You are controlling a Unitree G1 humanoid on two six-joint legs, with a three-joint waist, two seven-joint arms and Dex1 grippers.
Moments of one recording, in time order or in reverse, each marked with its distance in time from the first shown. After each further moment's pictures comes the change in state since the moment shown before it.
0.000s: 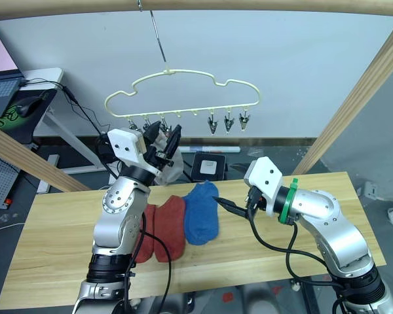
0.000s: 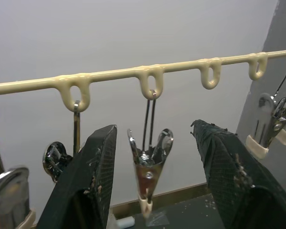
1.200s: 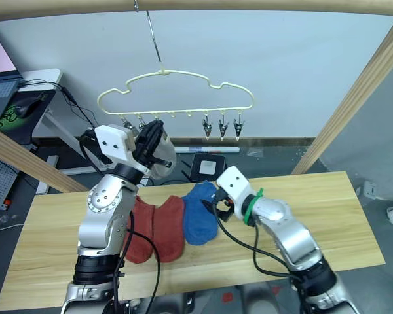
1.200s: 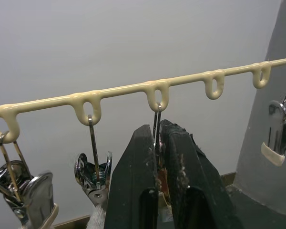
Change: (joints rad) left arm 0.014 0.096 0.041 -0.073 -0.005 0.071 -0.005; right arm -0.066 0.315 0.245 0.344 -0.246 0.063 -0.284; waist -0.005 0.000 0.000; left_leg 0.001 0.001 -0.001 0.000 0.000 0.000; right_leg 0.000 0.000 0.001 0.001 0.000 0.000
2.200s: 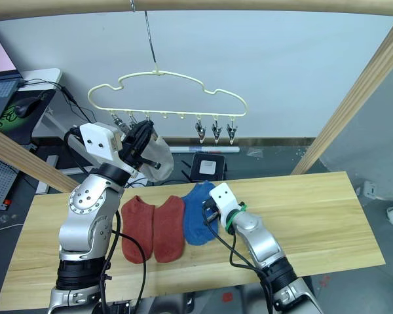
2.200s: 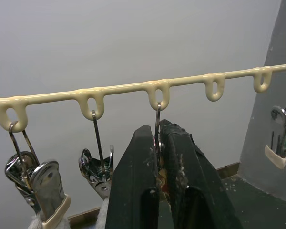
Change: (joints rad) left arm 0.026 0.055 0.031 -0.060 -0.035 0.068 -0.026; right arm 0.028 0.213 -0.027 0.396 -0.110 -0.160 -0.102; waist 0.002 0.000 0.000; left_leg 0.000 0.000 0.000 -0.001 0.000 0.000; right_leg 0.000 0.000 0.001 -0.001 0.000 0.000
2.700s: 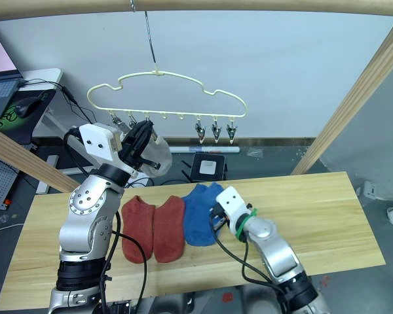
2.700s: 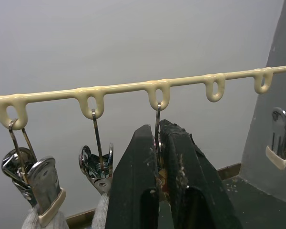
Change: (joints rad) left arm 0.005 -0.005 -0.003 -0.004 0.001 -0.003 0.008; right arm 0.128 -0.190 0.015 -0.328 0.002 0.079 0.116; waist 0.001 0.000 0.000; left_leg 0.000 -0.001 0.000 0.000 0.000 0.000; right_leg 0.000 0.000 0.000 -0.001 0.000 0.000
